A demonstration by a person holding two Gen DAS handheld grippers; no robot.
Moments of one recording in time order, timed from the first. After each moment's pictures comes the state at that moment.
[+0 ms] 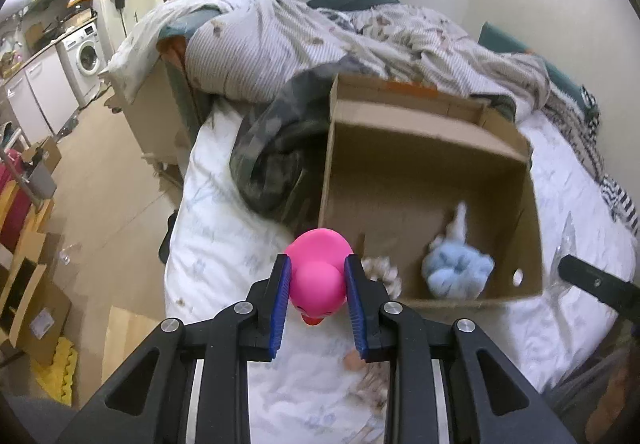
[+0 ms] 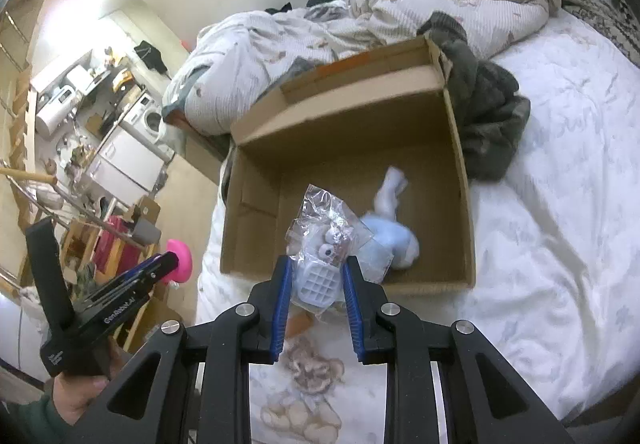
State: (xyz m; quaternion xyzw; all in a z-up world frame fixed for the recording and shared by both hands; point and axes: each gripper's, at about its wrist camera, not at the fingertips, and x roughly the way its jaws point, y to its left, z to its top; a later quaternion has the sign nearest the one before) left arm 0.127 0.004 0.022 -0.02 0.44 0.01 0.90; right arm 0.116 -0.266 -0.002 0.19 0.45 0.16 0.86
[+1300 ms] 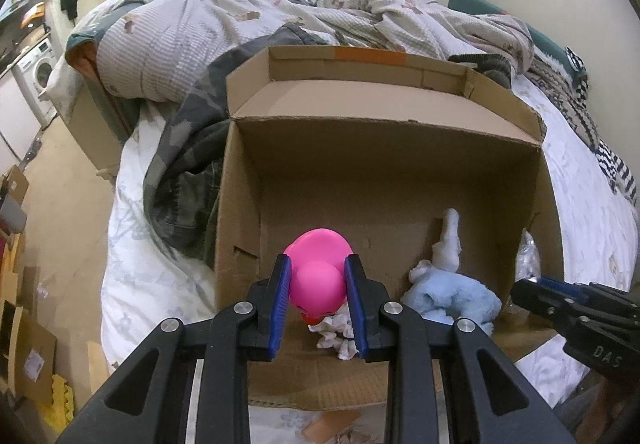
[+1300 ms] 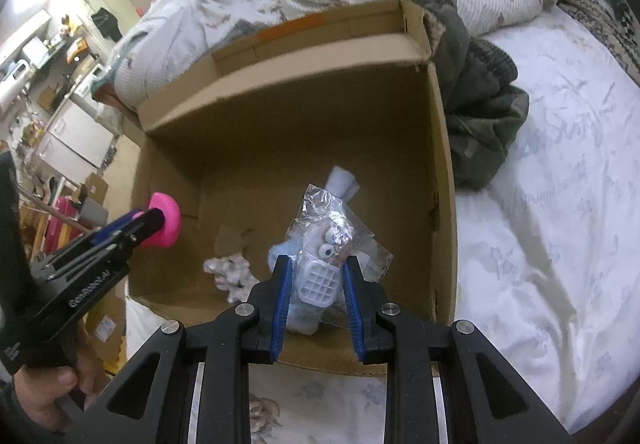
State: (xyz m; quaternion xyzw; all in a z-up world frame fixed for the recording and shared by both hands) left arm 0.222 -0.052 -0.042 0.02 0.48 -0.05 0.88; right arm 0.191 -0.257 -0.066 0.13 0.52 0.10 0.84
